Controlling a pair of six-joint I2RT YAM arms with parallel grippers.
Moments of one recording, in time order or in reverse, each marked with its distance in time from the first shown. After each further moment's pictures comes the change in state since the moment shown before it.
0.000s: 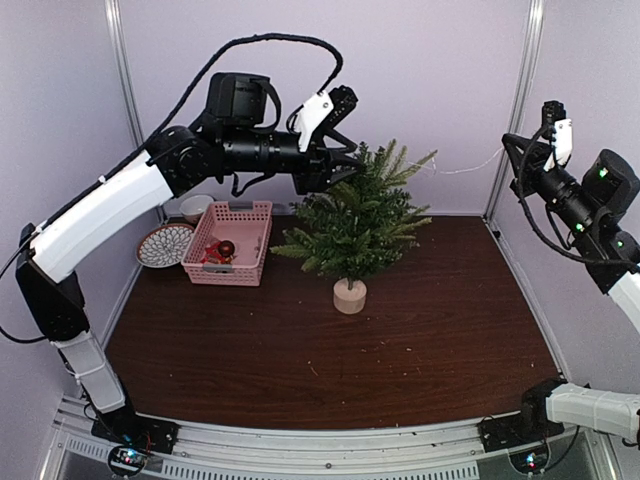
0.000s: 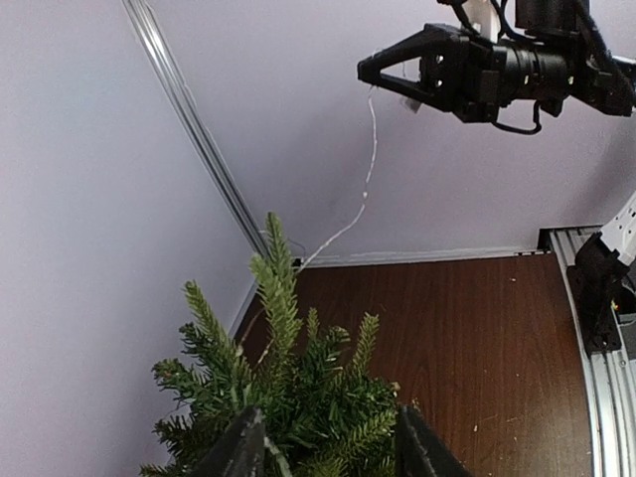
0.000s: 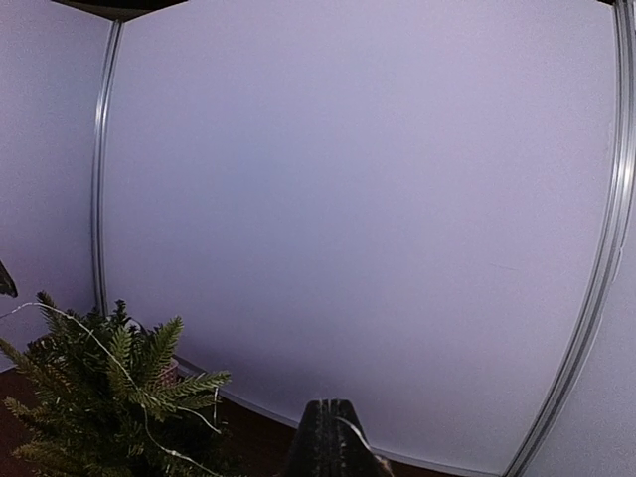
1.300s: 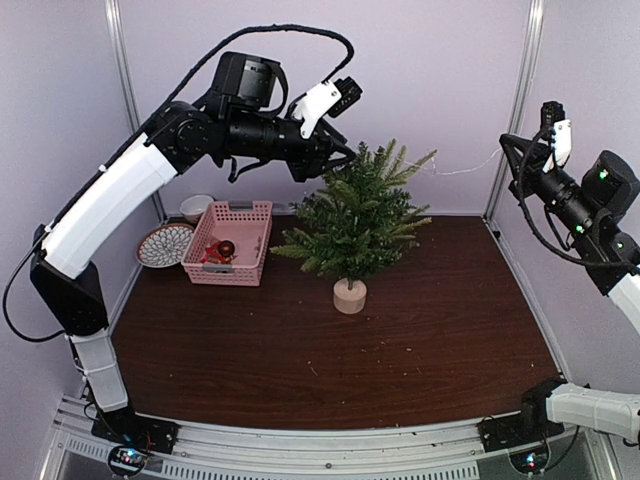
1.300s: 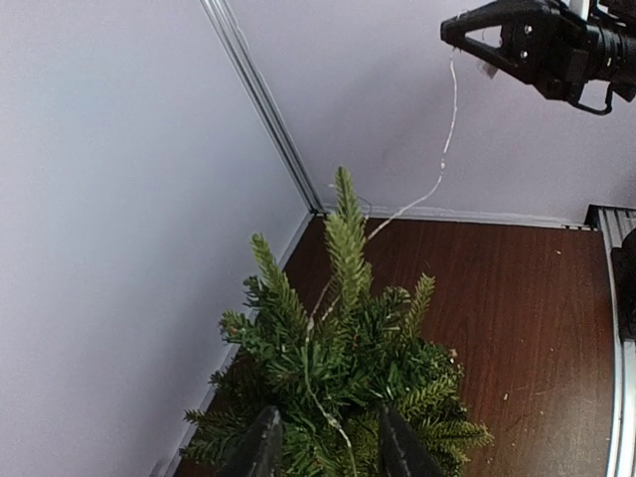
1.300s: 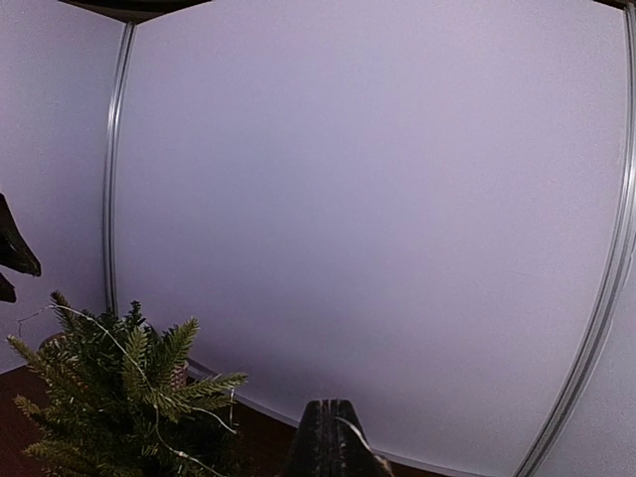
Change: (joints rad) left arm -0.025 0.114 0.311 -0.297 -0.217 -0.012; right arm 0.017 -0.006 -0.007 0.008 -0.014 0.000
